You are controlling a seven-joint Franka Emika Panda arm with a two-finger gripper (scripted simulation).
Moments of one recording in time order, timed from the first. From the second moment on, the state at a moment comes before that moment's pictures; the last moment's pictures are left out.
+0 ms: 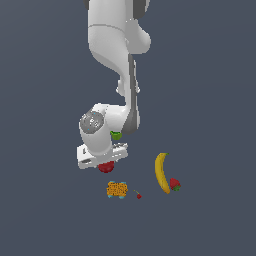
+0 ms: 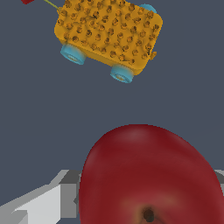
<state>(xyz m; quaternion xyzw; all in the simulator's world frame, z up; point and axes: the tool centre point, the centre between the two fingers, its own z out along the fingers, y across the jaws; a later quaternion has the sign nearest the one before) 0.061 -0.101 0.047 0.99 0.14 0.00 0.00</state>
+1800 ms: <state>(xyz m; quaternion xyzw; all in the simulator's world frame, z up) 0.024 -0.048 0.273 0.99 0.15 0.00 0.00</state>
